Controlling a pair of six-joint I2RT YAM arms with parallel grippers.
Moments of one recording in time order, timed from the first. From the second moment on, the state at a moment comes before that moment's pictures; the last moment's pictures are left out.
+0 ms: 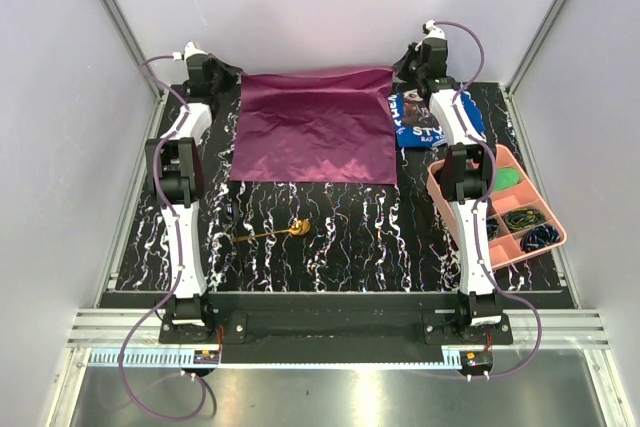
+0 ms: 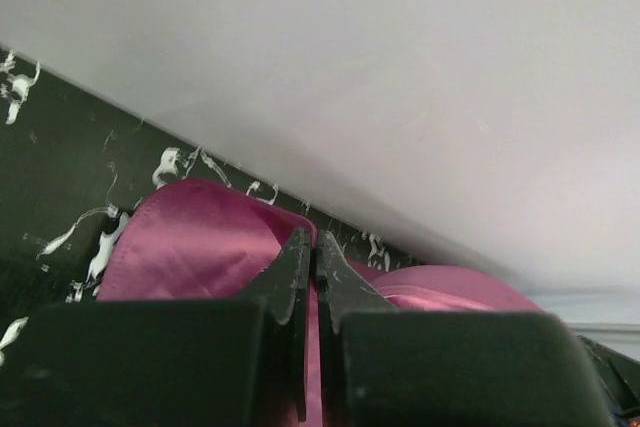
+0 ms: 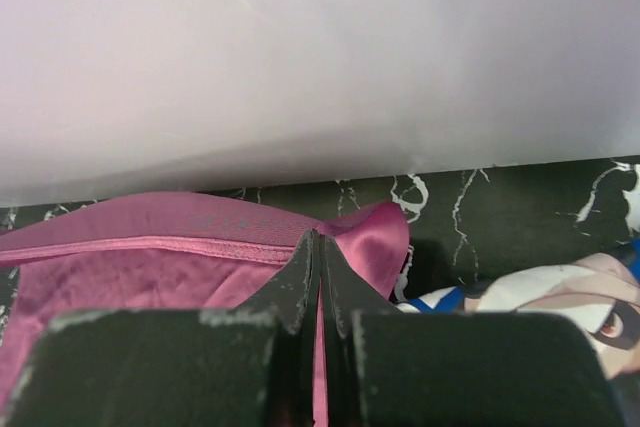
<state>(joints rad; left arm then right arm) 0.04 2.45 2.05 0.15 0.19 -0.84 0.11 2.67 2.55 -0.18 -0.15 0.43</state>
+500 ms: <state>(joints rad) 0.05 2.54 2.19 0.14 0.09 -0.83 0.11 2.81 2.72 -0.24 -0.08 0.48</state>
